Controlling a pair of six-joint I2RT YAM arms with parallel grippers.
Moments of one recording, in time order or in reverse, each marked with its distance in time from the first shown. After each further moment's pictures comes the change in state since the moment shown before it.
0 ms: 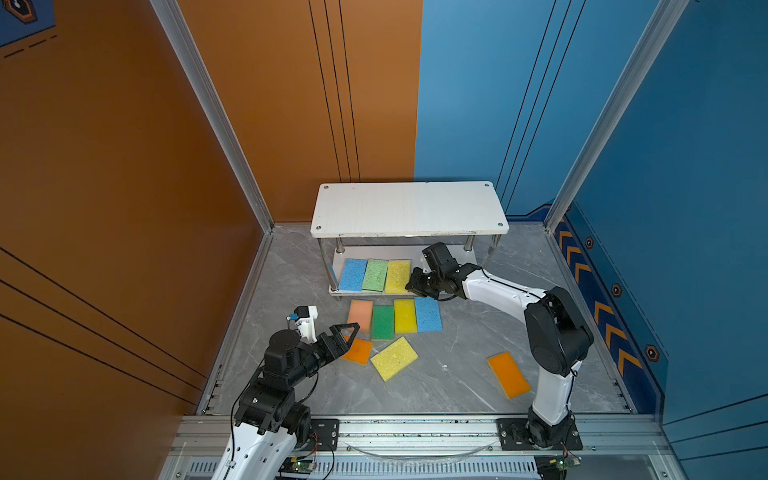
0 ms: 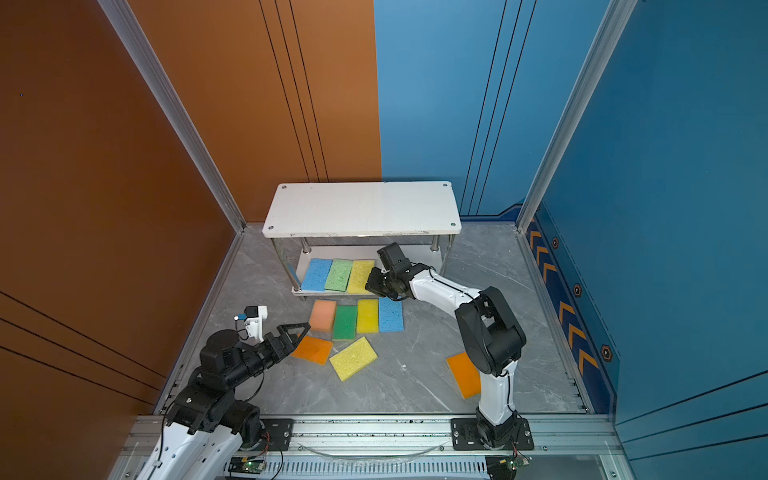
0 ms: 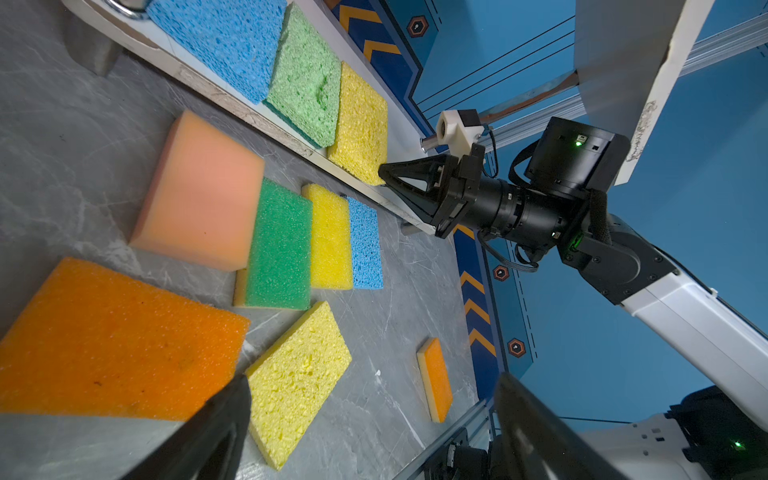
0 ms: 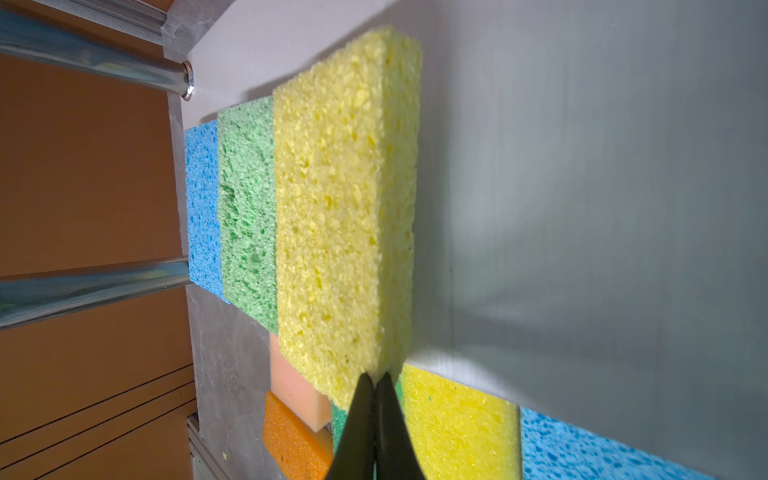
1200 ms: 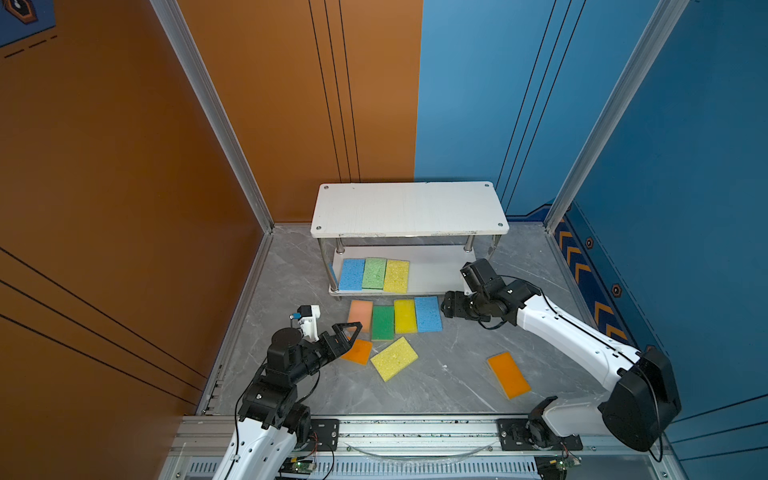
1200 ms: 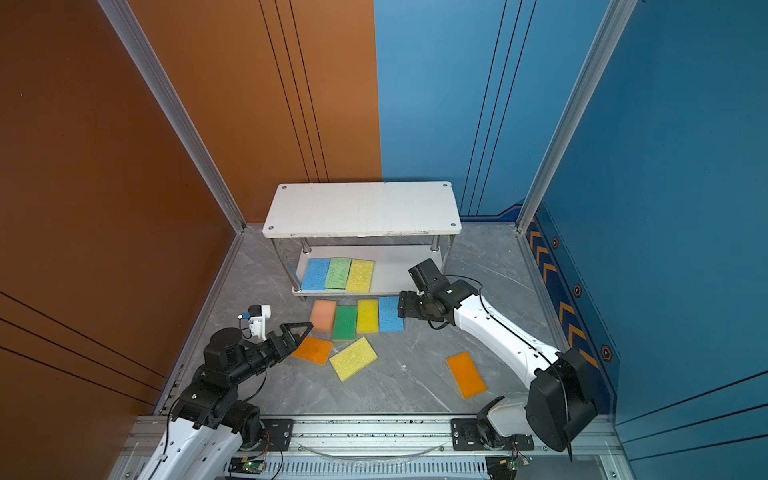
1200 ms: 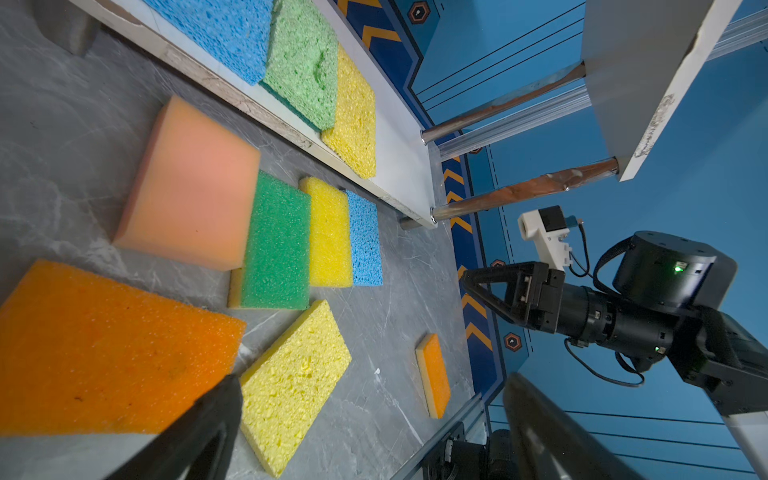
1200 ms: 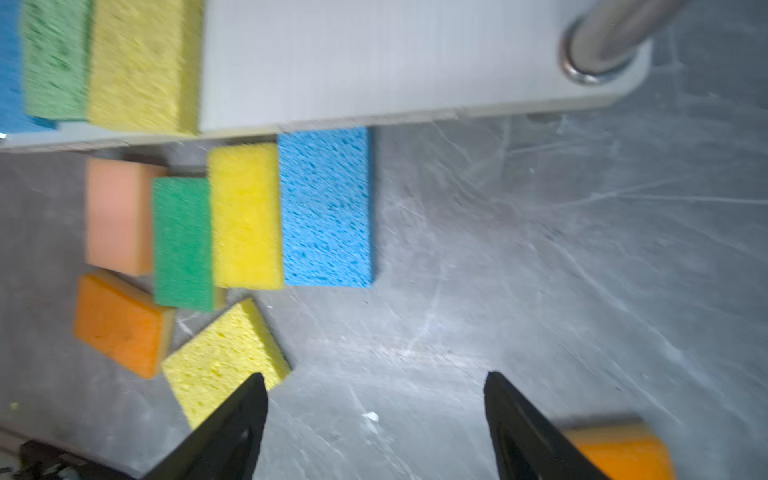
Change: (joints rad) left arm 0.018 0.071 -0.051 0.109 0.053 -0.008; right arm -0.019 -0.563 -0.336 -0.533 0.312 -0.257
